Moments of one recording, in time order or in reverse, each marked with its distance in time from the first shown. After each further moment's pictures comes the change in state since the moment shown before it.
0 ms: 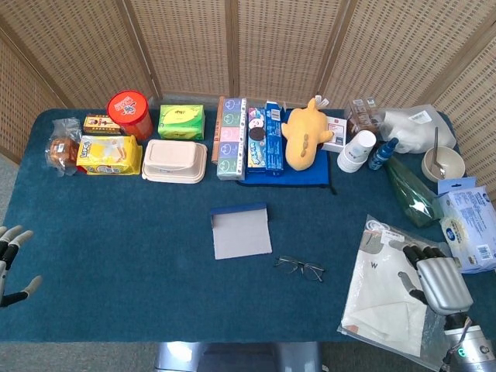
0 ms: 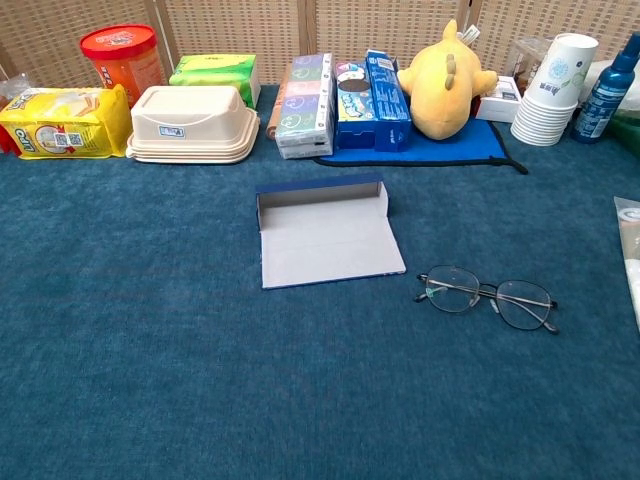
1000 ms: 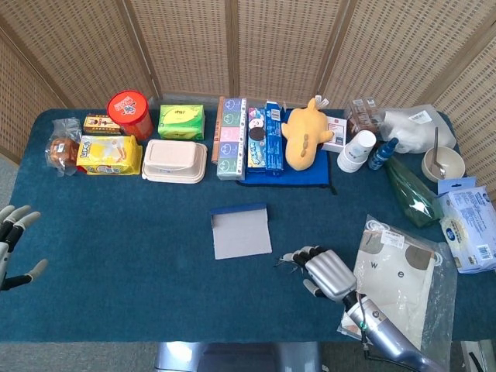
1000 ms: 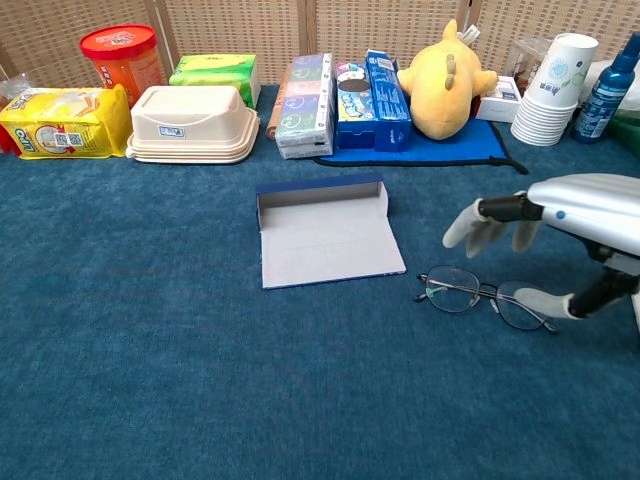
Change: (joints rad) left arm -0.069 0.090 -0.040 -0.048 0.023 -0.043 -0.084; right arm 0.286 -0.280 0.051 -0.088 0.077 -0.390 -0.243
